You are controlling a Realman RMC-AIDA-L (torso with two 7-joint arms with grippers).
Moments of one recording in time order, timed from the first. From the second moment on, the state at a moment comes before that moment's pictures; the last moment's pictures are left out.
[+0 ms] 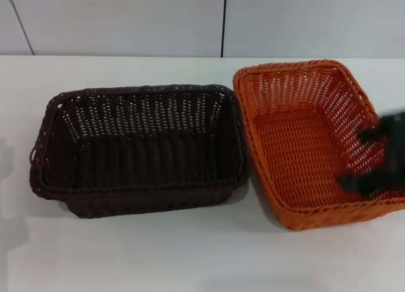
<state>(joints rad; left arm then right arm) -0.08 -2.06 -1.10 -0.67 2.11 1.10 0.52 0.43 2.05 -1.17 -1.98 -2.33 -1.93 2.42</state>
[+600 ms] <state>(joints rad) -0.09 -2.07 -1.08 -0.66 2.08 1.09 0.51 0.47 2.06 -1.25 -1.84 -2.49 -1.94 2.29</state>
